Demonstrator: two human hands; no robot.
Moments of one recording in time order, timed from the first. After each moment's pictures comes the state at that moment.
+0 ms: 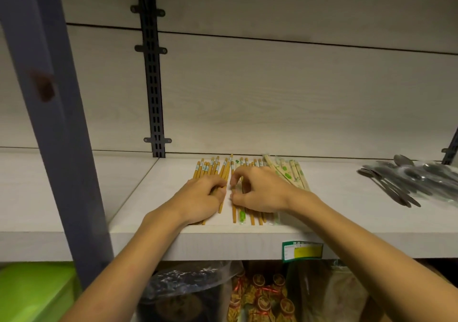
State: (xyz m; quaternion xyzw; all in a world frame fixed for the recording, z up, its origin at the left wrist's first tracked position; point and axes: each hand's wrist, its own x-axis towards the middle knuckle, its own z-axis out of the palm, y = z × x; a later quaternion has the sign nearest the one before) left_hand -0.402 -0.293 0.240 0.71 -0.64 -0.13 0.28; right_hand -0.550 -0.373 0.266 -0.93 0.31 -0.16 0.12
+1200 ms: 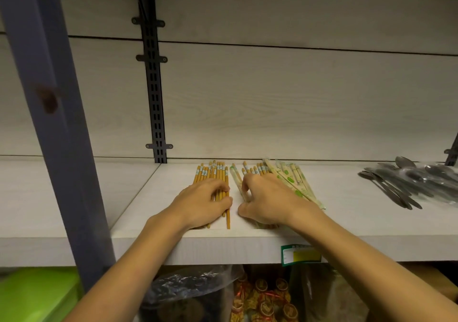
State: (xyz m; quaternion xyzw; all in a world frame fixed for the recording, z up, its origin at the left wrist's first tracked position) left_hand -0.406 -0.293 0.243 0.72 -0.64 -0.08 0.25; right_hand -0.558 -0.355 0.269 -0.91 0.39 -0.12 0.08
